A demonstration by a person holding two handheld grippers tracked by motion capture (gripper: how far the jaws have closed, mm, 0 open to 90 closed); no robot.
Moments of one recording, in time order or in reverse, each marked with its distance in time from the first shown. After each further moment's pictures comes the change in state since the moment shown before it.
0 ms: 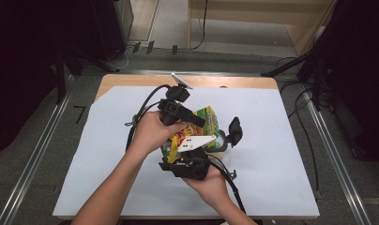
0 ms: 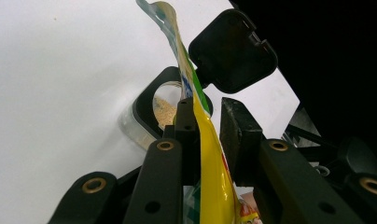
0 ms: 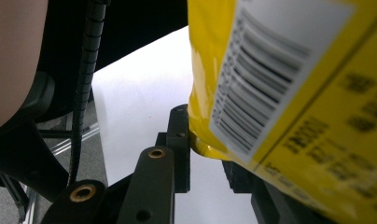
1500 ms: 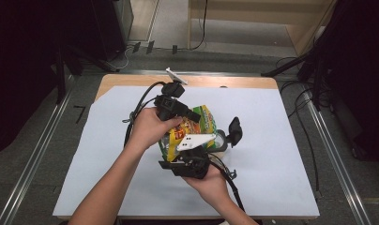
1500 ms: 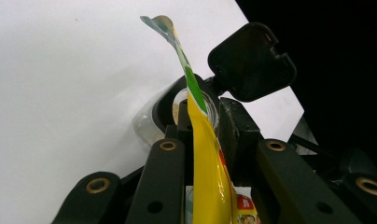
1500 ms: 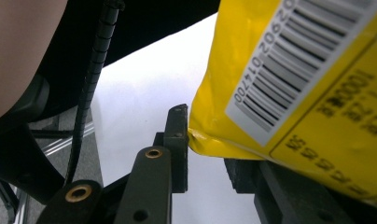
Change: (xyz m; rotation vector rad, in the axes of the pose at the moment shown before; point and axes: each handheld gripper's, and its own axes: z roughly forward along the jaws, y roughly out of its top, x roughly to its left) left arm 0.018 0.008 -0.004 0.006 0.014 -0.042; right arm 0.003 0.007 -0.004 0.001 -0.027 -0.018
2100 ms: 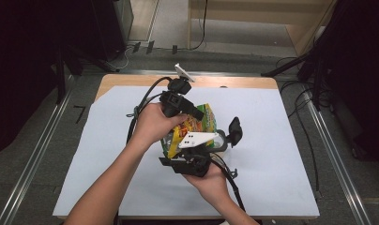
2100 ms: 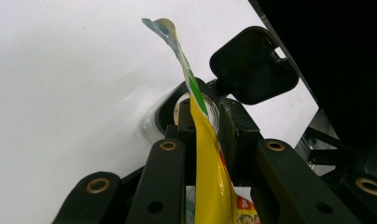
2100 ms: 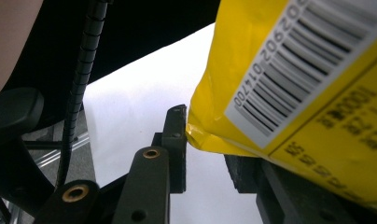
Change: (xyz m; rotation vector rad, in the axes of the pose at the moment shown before) left arm -0.015 0.012 0.001 0.026 0.063 0.032; right arm -0.002 0.003 -0.003 -0.042 -0.019 0.011
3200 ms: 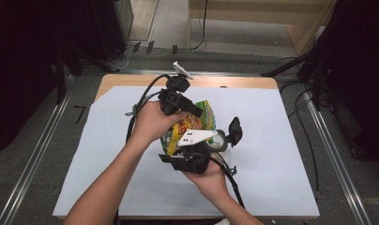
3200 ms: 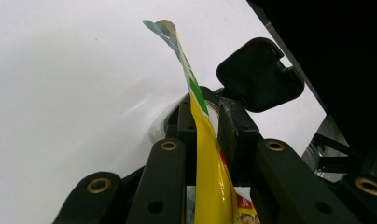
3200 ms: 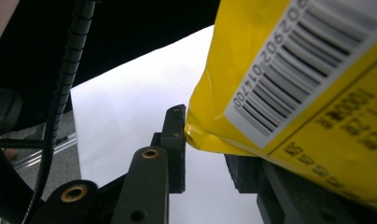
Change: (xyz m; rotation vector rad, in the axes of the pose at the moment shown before) left arm 0.001 0.003 -0.004 -0.039 0.031 0.017; right arm -0.005 0.004 0.003 -0.008 -0.025 -0.039
